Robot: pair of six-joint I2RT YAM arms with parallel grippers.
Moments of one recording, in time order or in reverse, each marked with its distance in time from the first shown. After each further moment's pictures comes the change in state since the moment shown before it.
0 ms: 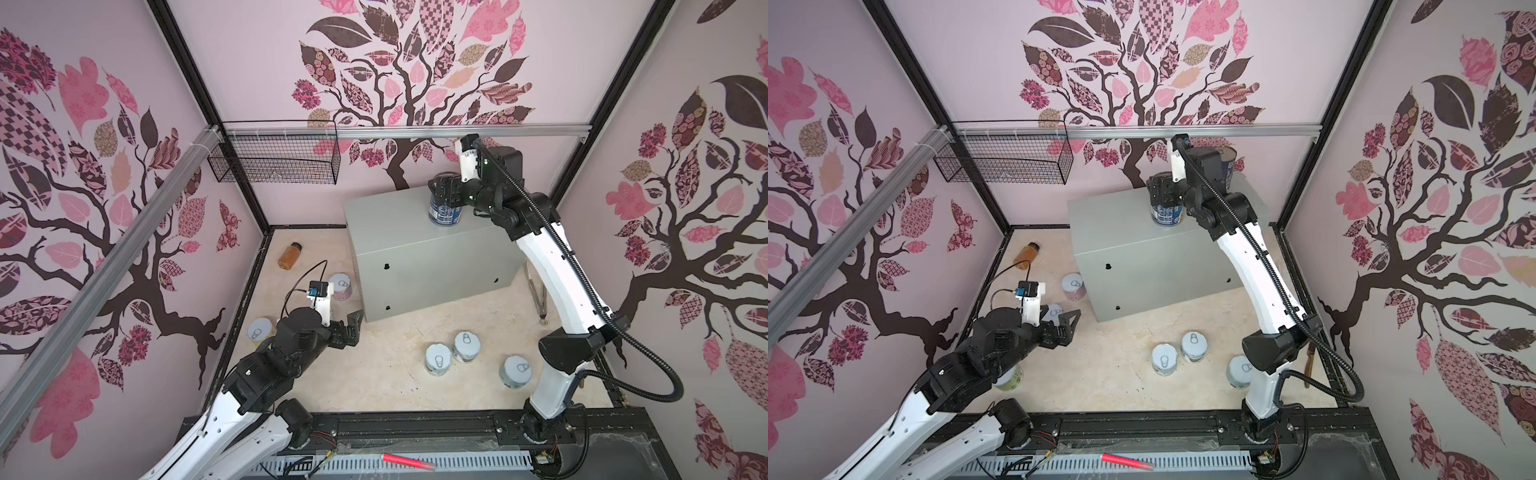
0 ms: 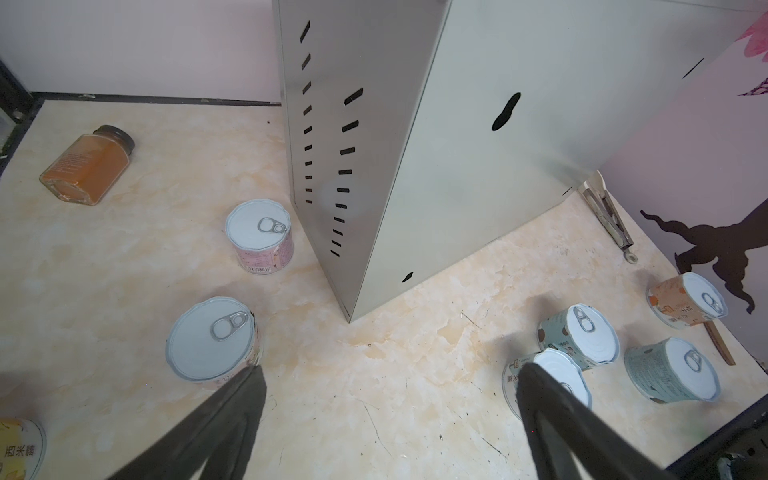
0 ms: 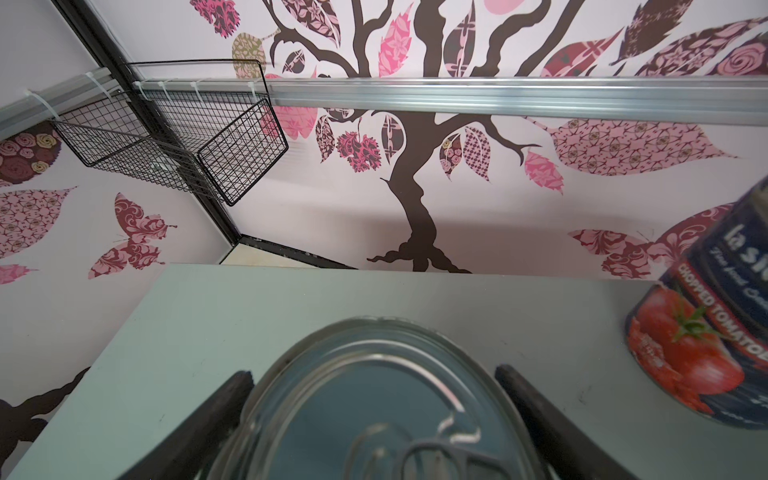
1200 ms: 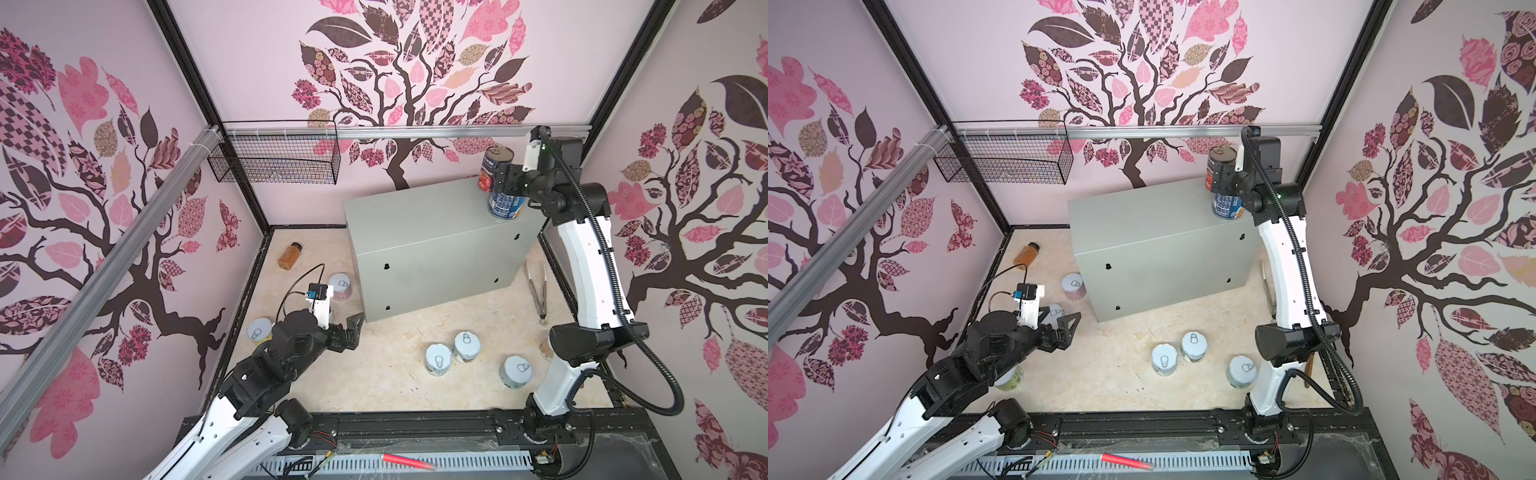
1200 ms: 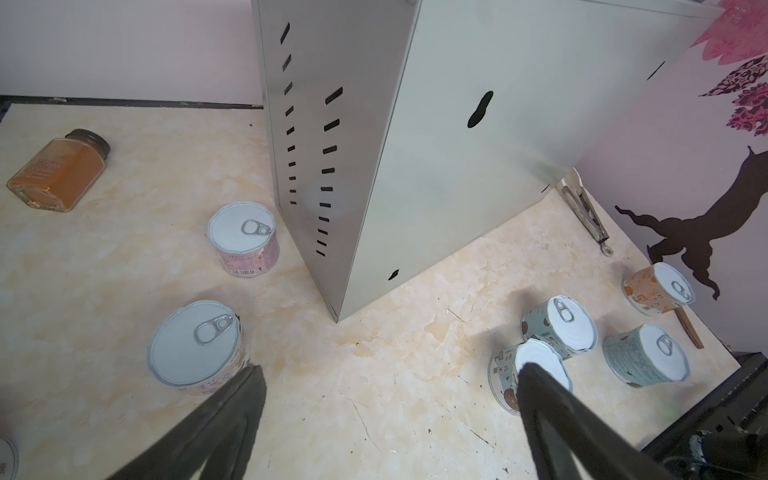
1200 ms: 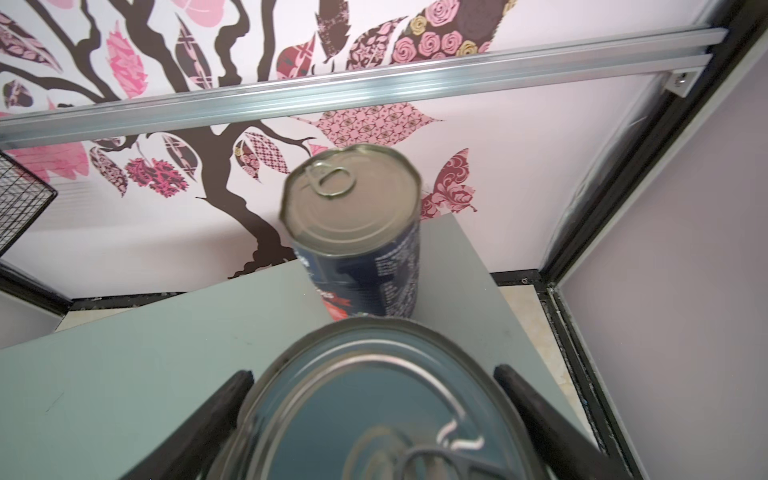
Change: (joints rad) left arm -0.006 -0.035 -0.014 0.007 0.040 0.008; right arm -0.324 -0.002 0.099 -0.182 0.098 0.022
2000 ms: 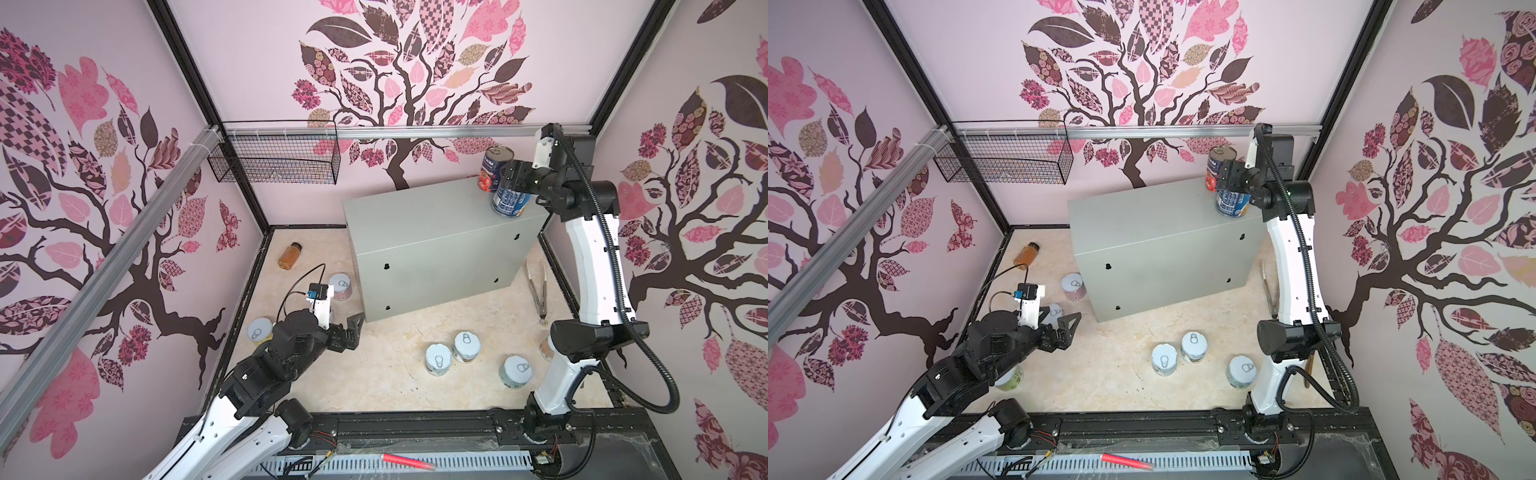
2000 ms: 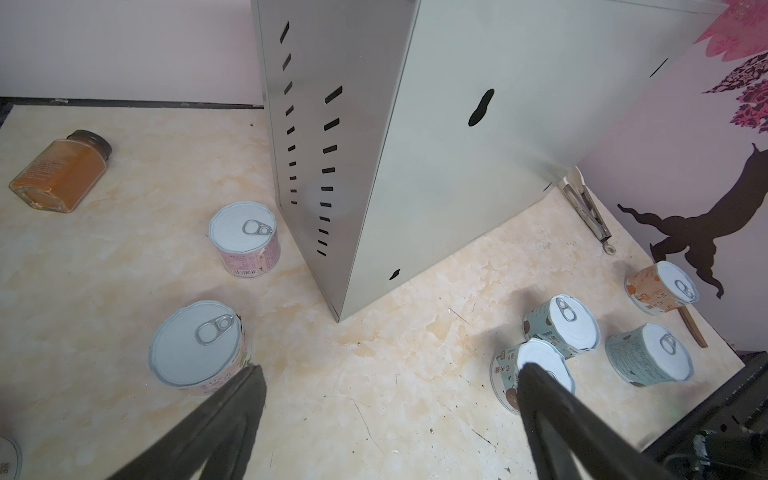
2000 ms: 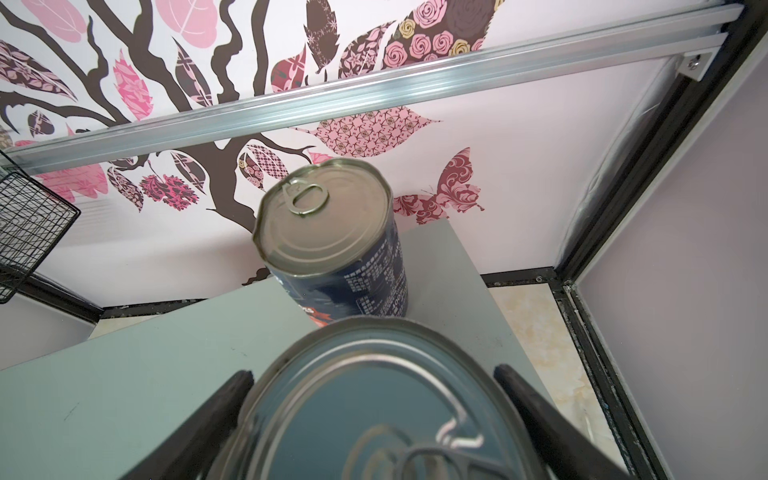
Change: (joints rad) left arm -0.001 0.003 0.000 0.000 -0.003 0.004; right arm -0.051 0.034 0.053 -0.010 -0.116 0.032
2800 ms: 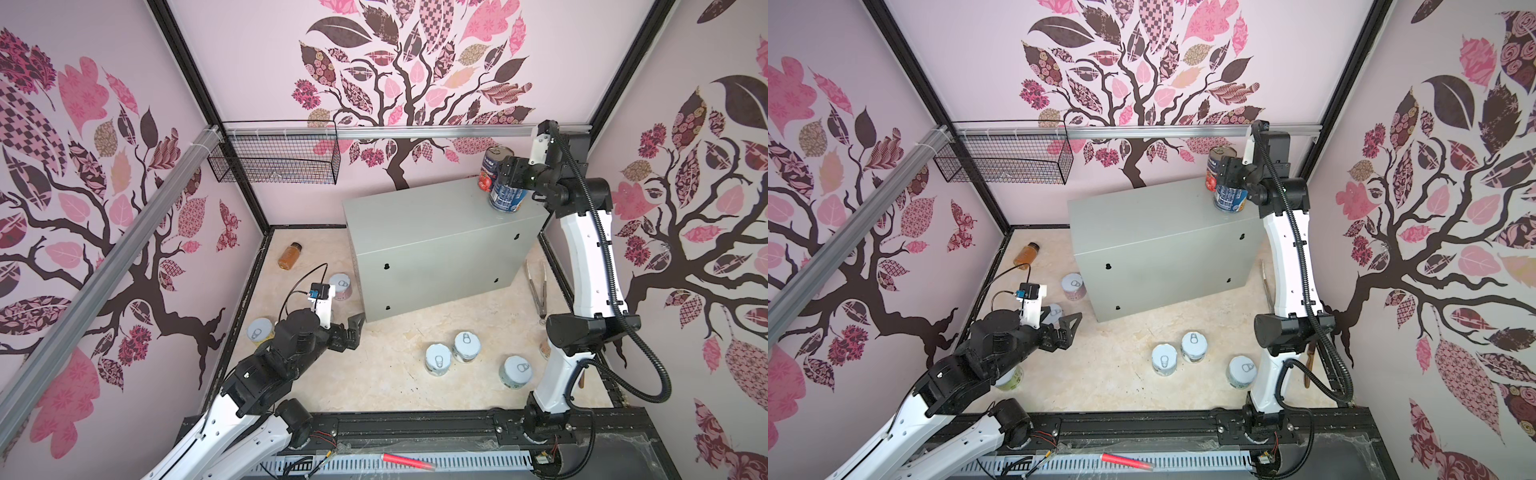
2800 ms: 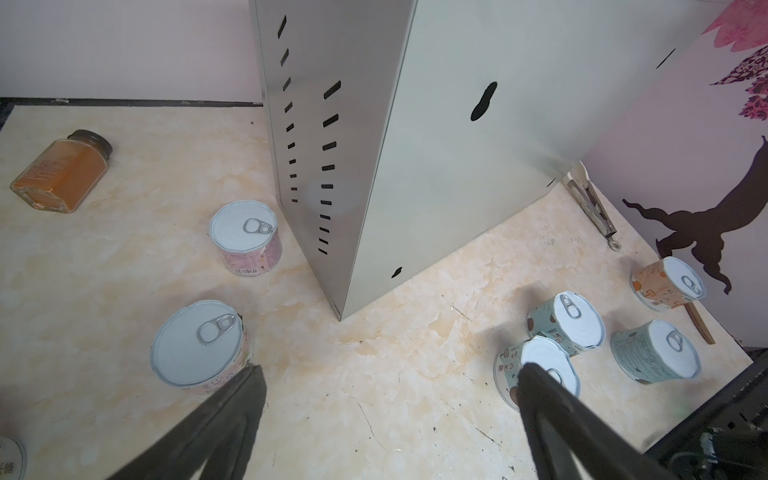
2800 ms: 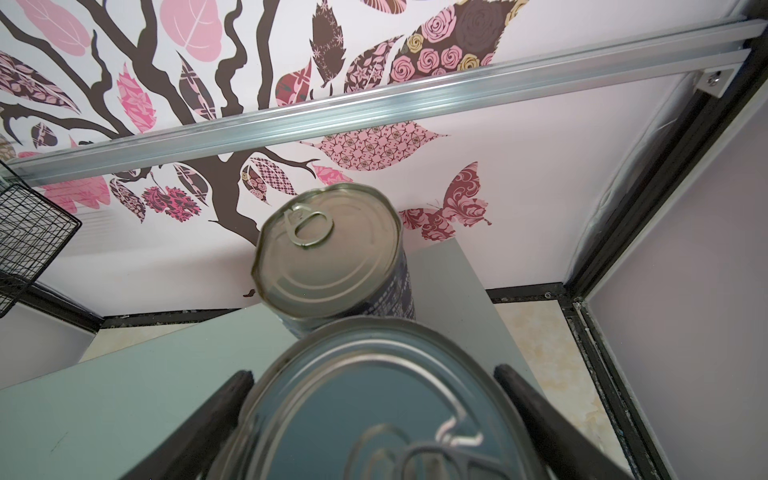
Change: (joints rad) left arm 0.000 0.011 0.000 0.000 -0.001 0.009; right arm 0.001 0.056 0.057 0.023 -0.008 -0.006
